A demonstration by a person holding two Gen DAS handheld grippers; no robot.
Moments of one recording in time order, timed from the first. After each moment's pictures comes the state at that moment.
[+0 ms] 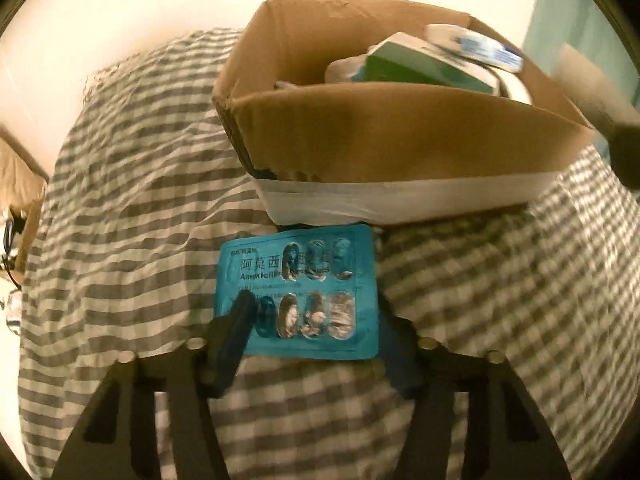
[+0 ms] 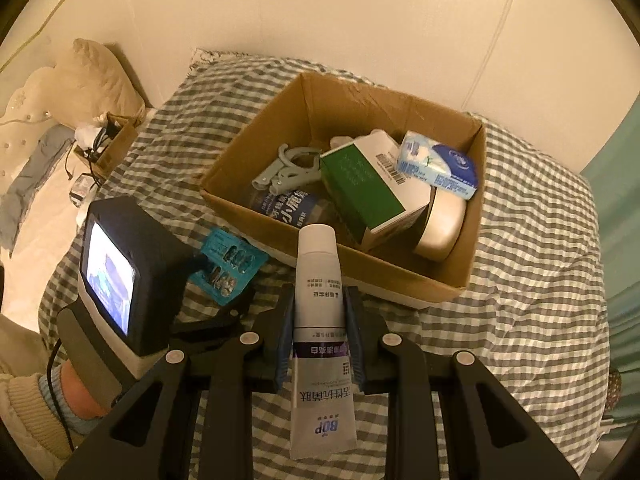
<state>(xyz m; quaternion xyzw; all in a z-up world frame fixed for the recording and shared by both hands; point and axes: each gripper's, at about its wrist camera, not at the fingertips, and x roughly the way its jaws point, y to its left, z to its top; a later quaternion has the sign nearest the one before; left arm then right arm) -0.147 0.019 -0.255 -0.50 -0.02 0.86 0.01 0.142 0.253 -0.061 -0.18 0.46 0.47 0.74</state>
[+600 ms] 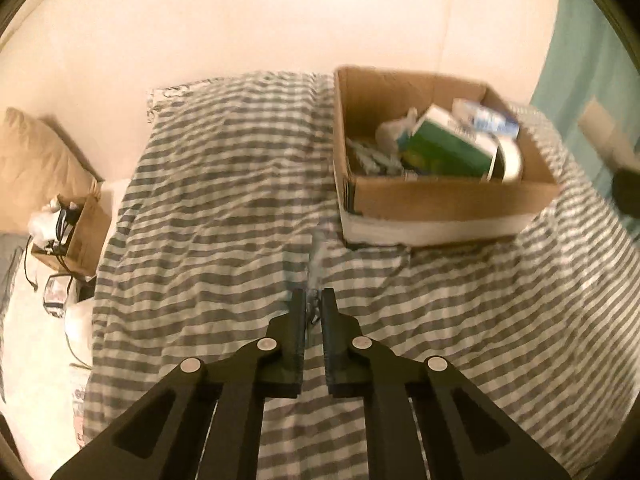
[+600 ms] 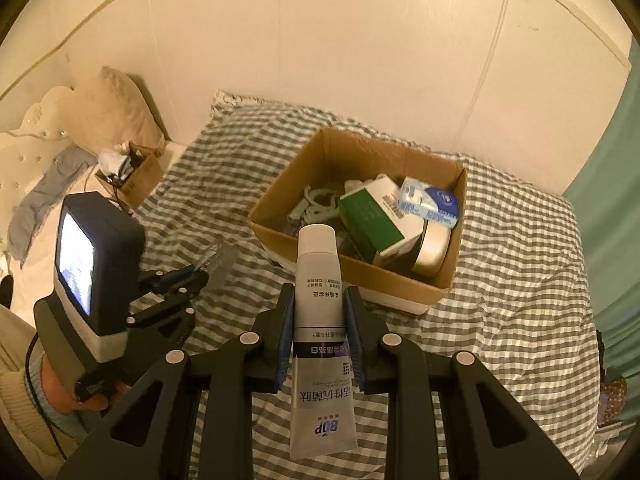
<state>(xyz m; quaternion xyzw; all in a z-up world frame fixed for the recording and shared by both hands) -0.100 -0.040 -0.175 -0.47 -0.05 0.88 -0.04 0.106 0.222 -0.006 -0.14 0.40 0.47 0.77</state>
